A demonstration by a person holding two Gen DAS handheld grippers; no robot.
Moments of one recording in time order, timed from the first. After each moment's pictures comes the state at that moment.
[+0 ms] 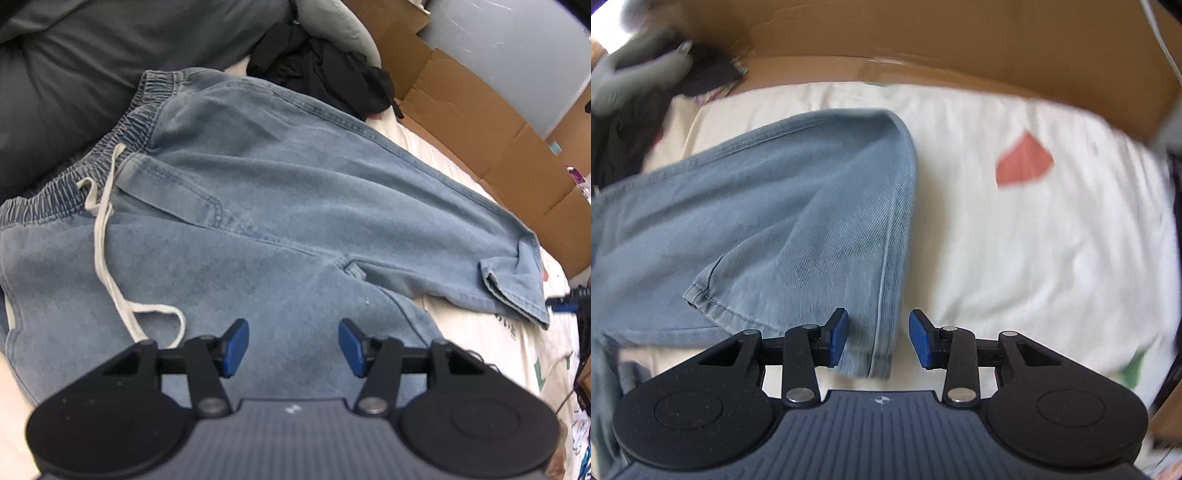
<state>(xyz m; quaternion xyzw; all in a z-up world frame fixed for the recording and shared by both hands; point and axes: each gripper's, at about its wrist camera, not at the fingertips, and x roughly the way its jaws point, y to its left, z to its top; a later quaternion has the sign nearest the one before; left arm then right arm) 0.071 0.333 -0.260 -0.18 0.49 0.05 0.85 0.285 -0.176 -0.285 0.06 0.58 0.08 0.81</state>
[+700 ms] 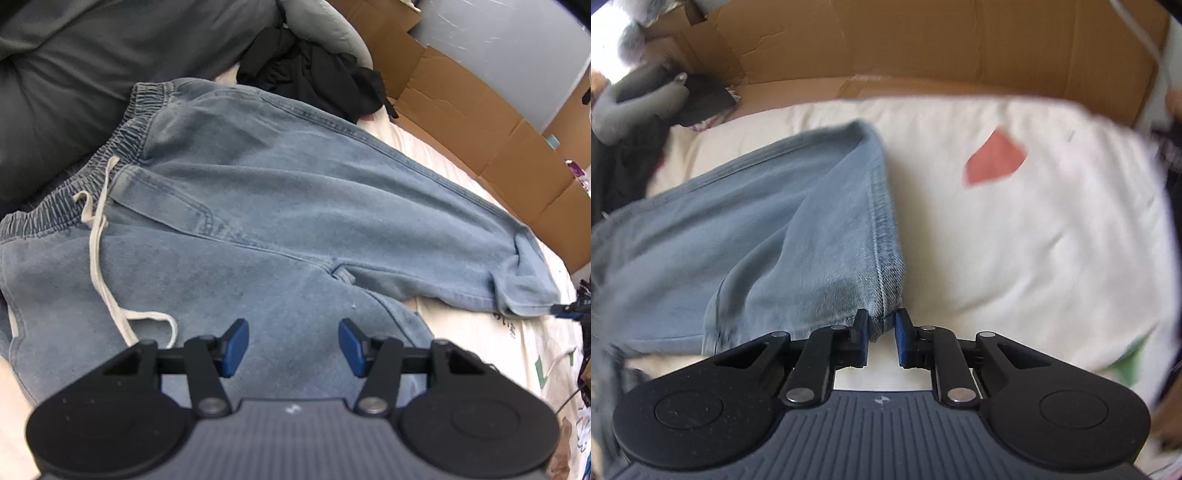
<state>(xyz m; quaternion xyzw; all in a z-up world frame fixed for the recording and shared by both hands) 0.076 0.318 -0.251 -0.16 0.49 0.06 0.86 0.279 -0.211 -0.283 0.06 0.55 0.09 0.83</state>
